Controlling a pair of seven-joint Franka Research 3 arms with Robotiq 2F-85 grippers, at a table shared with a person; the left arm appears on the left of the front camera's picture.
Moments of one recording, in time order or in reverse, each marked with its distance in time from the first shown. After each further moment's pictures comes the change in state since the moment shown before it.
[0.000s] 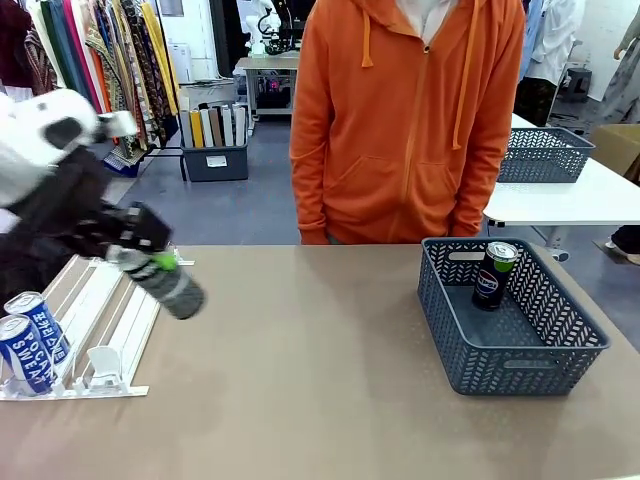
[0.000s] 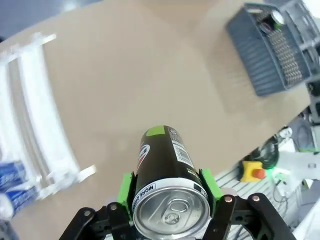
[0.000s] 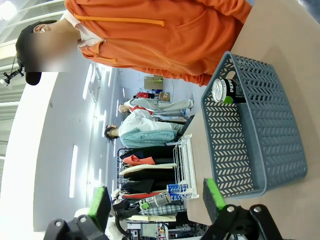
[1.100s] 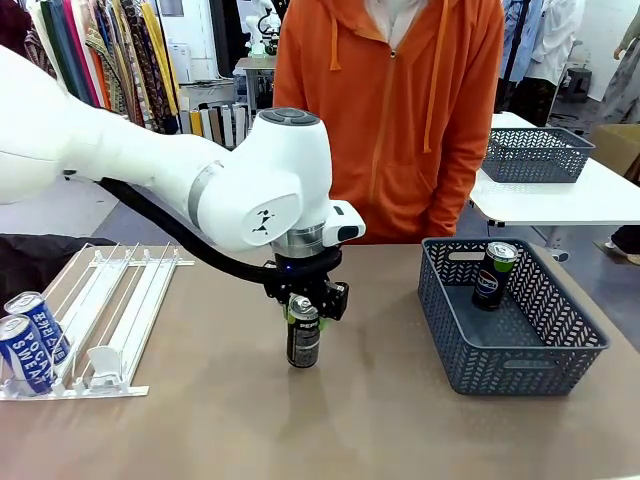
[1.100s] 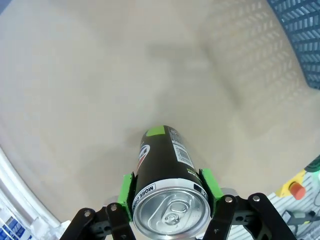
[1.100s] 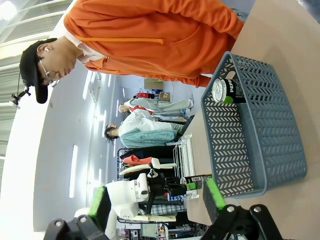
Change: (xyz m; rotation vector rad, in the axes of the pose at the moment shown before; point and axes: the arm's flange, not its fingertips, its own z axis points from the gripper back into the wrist) left arm 0.082 -0.115 -0.242 0.242 0.366 -0.197; right arm 0.000 0.000 0.000 0.000 0.000 0.000
